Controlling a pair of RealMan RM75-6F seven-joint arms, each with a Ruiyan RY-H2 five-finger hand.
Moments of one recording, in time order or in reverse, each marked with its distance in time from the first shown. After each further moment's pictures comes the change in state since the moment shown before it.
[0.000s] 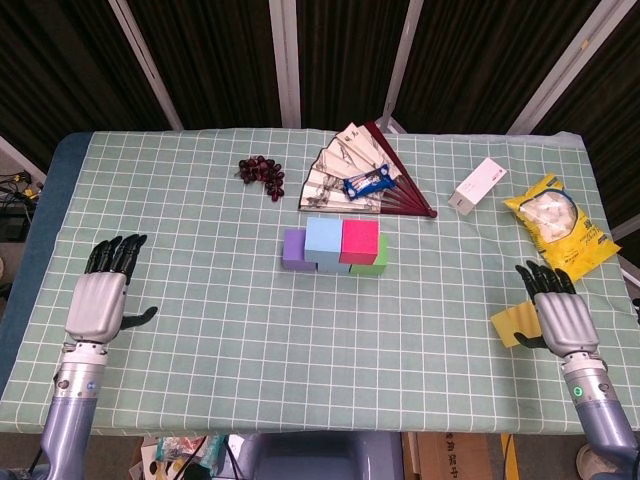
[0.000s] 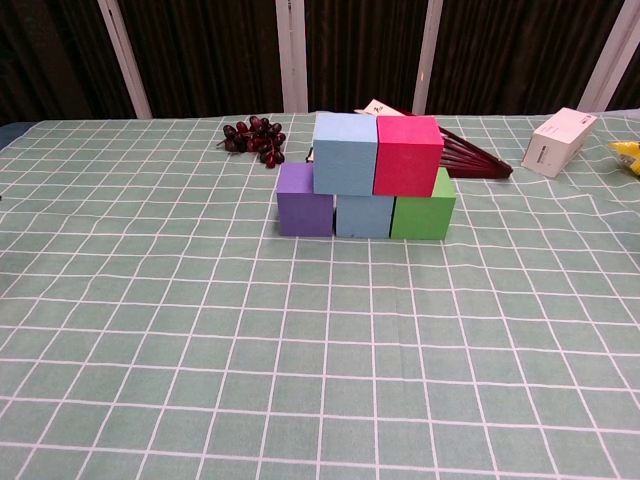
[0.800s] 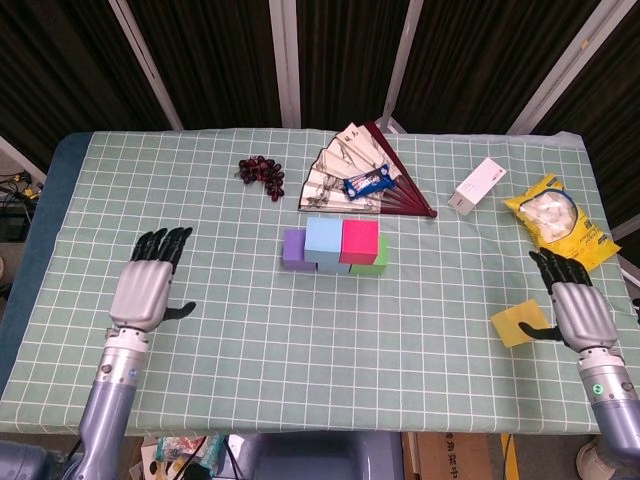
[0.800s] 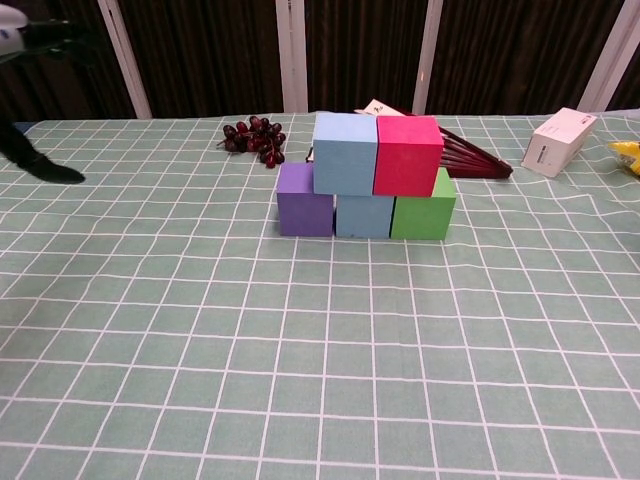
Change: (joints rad) left arm -0.201 -0.038 -0.003 -0.185 -0.189 0.062 0.159; right arm -0.018 0.119 0.044 -0.117 0.003 0.011 0.128
